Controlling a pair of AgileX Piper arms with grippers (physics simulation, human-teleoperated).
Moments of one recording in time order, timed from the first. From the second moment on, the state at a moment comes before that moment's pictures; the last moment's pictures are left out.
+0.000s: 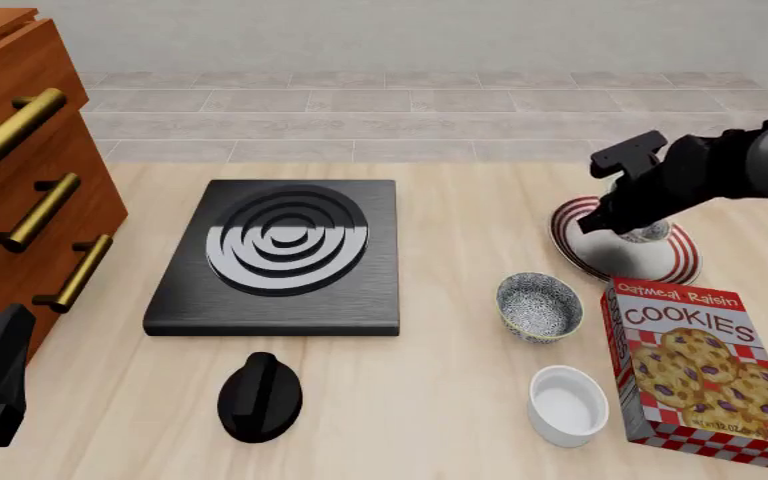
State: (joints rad) left arm 0.00 0.02 0.00 -0.01 0.00; right arm -0.05 1.95 -1.24 0.29 -0.42
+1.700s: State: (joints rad) left arm 0.00 0.02 0.00 -0.01 0.00; right arm 0.00 1.91 -1.18 0.29 -0.46
